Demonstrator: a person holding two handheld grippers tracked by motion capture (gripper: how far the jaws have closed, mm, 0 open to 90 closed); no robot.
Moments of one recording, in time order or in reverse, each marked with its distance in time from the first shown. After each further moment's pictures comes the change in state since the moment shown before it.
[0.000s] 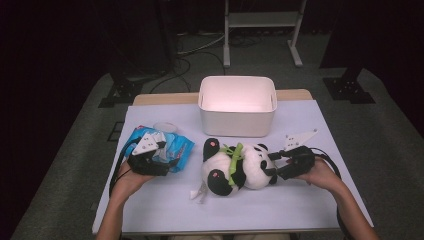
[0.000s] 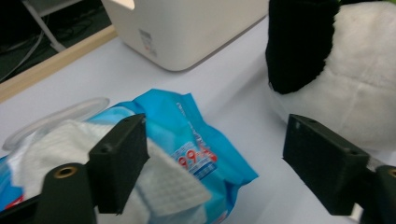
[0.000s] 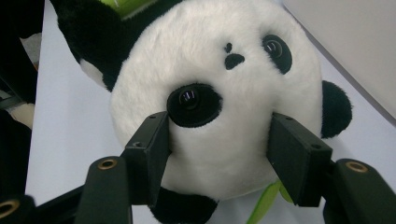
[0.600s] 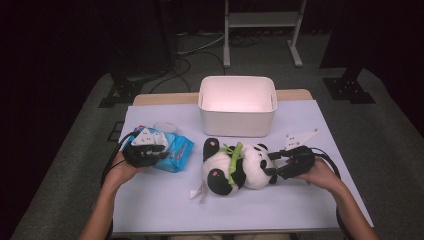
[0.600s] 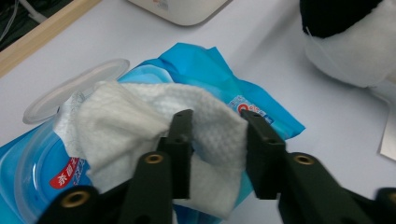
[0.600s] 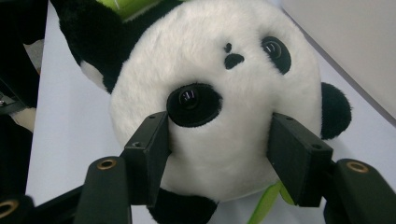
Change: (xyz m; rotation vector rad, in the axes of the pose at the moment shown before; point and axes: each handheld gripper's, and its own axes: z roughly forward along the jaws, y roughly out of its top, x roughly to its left) left arm 0.033 -0.006 0.009 0.165 -0.048 0.089; right arm -0.003 -0.002 0.001 -0.020 0.010 0.009
